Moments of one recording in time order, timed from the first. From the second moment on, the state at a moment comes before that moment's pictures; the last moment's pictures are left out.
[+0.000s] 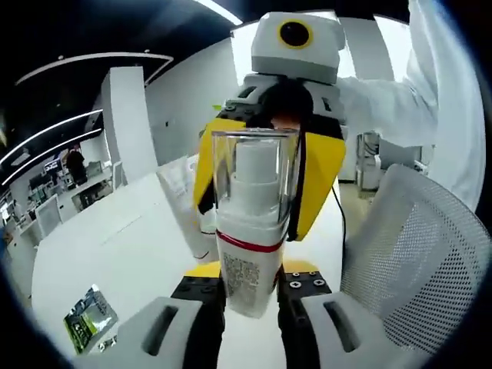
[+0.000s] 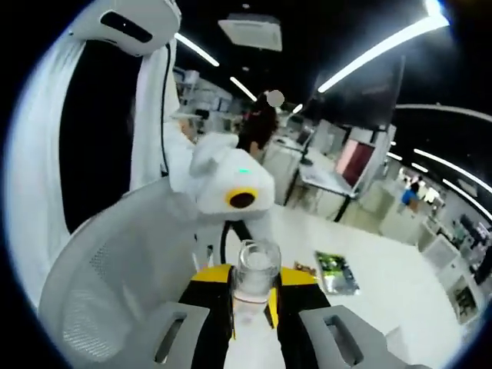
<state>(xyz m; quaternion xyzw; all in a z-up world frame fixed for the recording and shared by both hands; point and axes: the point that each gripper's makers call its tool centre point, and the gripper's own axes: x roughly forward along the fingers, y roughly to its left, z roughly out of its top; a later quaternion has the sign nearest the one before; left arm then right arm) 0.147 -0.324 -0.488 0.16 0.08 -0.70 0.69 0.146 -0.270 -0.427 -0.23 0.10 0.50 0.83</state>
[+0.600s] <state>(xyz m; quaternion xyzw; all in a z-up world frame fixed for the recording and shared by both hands) 0.151 -0.393 -0.492 0.09 0.10 -0.68 0.72 0.152 -0.354 -0.446 -0.12 0.12 0.16 0.97</state>
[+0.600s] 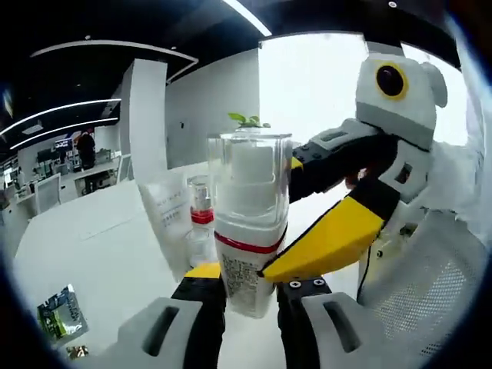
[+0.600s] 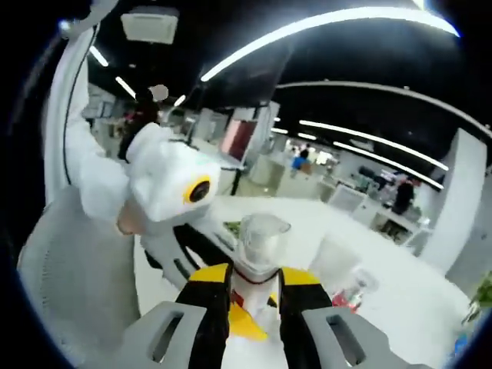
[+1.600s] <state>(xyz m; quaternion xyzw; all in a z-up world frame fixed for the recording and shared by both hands) 0.137 -0.442 -0.535 0.09 0.13 -0.65 0.74 0.135 -0.417 -0.497 0.01 0.21 0.00 0.98</state>
